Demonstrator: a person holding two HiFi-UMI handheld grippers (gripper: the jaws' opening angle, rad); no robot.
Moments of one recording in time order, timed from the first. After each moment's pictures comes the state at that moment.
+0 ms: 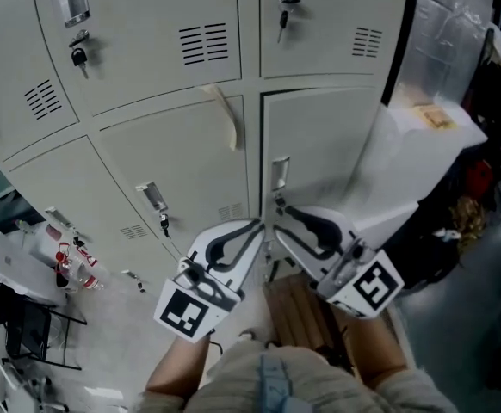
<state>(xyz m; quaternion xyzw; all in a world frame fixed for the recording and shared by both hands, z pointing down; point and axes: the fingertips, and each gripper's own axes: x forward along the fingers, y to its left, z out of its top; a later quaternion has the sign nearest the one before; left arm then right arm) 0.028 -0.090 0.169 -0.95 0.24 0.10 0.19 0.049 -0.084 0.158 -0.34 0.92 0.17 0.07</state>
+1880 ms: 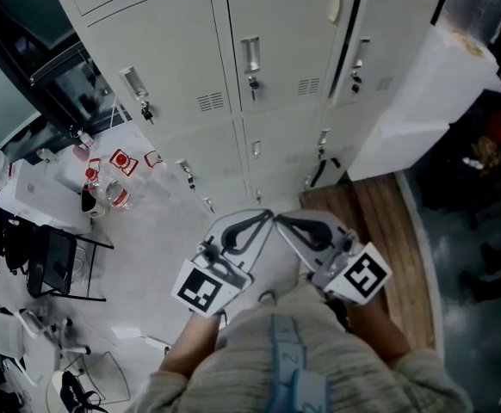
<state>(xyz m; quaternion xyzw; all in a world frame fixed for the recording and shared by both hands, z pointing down) -0.205 0.108 0.315 -0.96 0.26 0.05 0.05 -0.206 0.126 0.302 -0.30 0.95 0.04 0.06</state>
